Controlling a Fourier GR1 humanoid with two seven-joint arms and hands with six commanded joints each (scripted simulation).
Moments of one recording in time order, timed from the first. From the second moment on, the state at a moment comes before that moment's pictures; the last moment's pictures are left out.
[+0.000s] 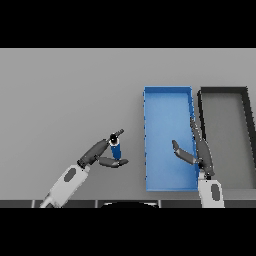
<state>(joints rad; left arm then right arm) -0.21 0.26 -0.56 -1.33 0.00 -0.10 -0.07 0.11 -0.17 0.05 -1.69 0.15 0.05 -0.11</state>
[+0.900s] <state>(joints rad) -0.20 0.12 -0.56 -1.34 0.04 -0.08 -0.18 0.08 -0.17 0.04 -1.67 0.13 0.06 -0.09</state>
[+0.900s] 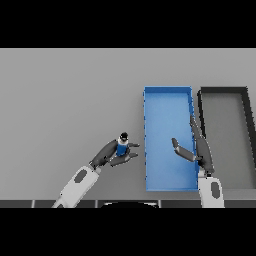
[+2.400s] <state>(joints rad) -0.26 0.03 -0.51 -1.56 -0.01 -0.20 -0.06 0.77 0.15 0.42 -2.16 0.36 -0.10 -0.13</state>
